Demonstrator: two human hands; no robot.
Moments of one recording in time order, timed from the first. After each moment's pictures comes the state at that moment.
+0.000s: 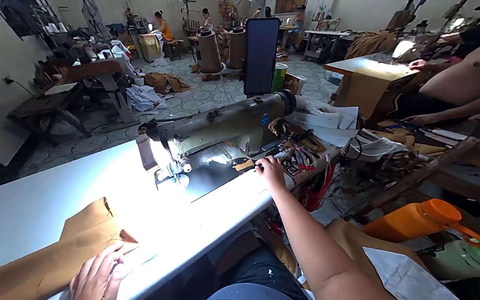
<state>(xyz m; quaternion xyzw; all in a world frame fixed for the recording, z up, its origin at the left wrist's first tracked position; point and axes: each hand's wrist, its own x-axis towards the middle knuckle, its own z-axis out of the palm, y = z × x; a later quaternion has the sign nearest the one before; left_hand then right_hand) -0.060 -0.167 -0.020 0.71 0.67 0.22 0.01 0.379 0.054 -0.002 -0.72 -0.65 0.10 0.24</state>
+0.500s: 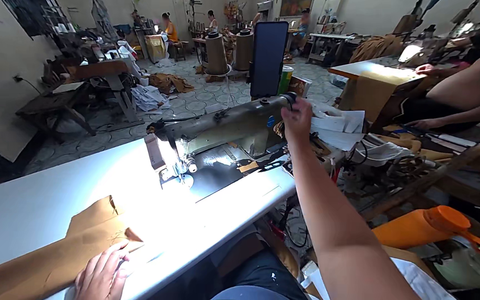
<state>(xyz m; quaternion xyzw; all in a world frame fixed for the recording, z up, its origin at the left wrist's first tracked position) -0.060 -0.166 -0.021 0.71 0.67 0.23 0.01 0.411 0.095 0.121 -0.51 -0.56 0.11 0.64</state>
